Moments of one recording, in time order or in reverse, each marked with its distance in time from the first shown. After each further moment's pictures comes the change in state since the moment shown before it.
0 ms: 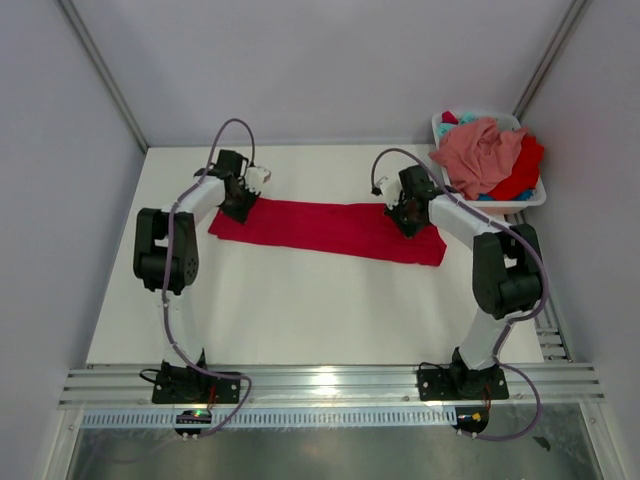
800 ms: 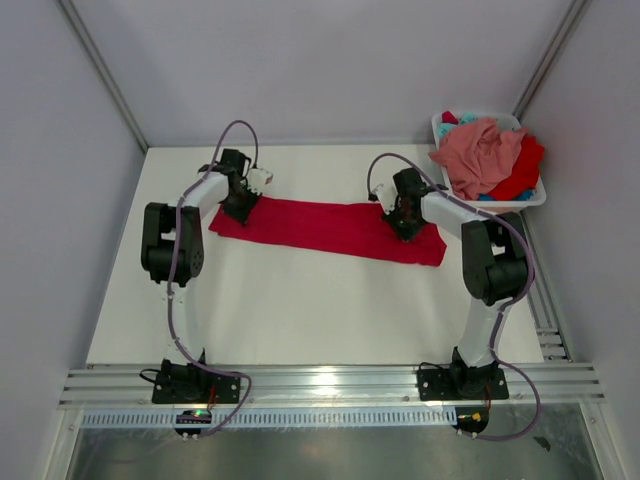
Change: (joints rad) left arm 0.001 0.108 0.098 -0.074 -0.010 0.035; right arm 0.000 0.129 0.044 -0.040 0.004 -0.015
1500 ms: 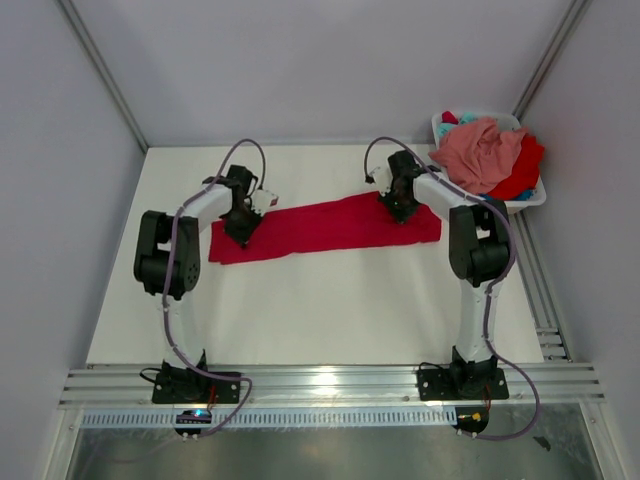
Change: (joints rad) left arm -0.051 -0.134 -0.193 -0.066 -0.023 -0.003; right arm -0.012 0.185 0.276 -0.084 0.040 0.014
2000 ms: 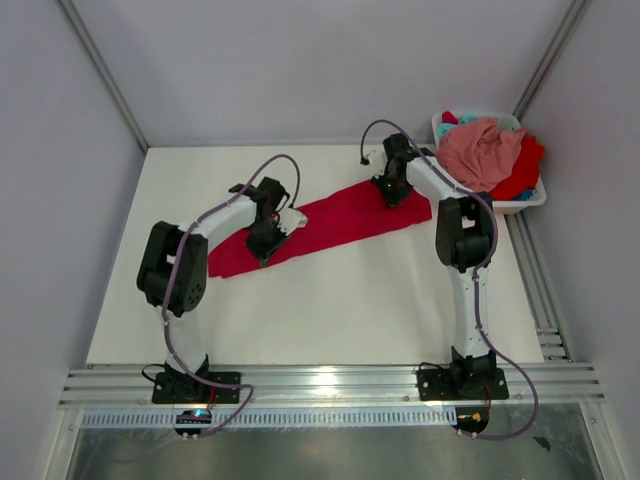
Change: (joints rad) left arm -0.212 -0.114 -0.066 -0.159 0.023 -0.025; right arm -0.008 0.217 0.372 -0.137 -0.069 0.053
